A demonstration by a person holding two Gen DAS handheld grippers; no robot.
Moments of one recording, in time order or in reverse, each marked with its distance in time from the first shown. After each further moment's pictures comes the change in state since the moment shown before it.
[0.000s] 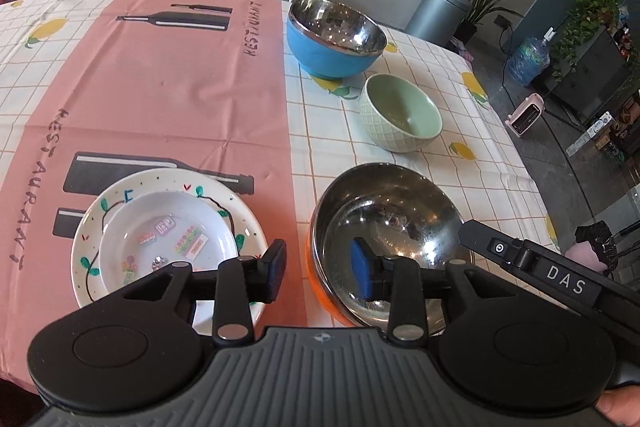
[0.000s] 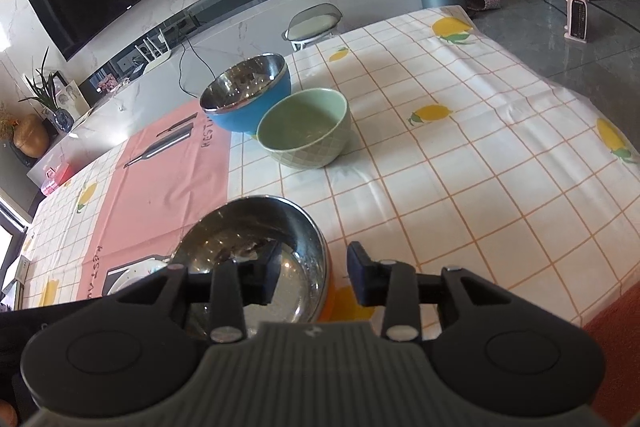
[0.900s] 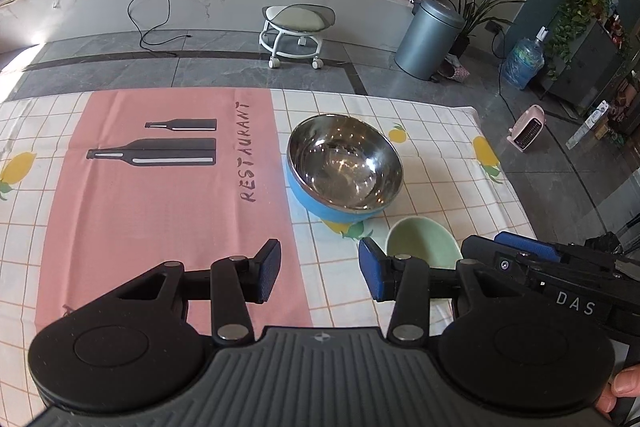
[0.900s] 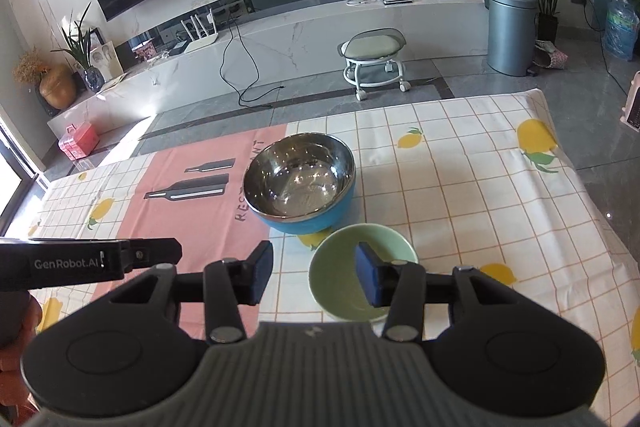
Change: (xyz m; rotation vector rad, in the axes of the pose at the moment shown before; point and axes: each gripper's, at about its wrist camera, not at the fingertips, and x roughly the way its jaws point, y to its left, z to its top) left arm 0.030 0.006 0.155 0.104 -0.019 0.001; right arm 0.063 0.053 0.139 -0.212 0.047 0.058
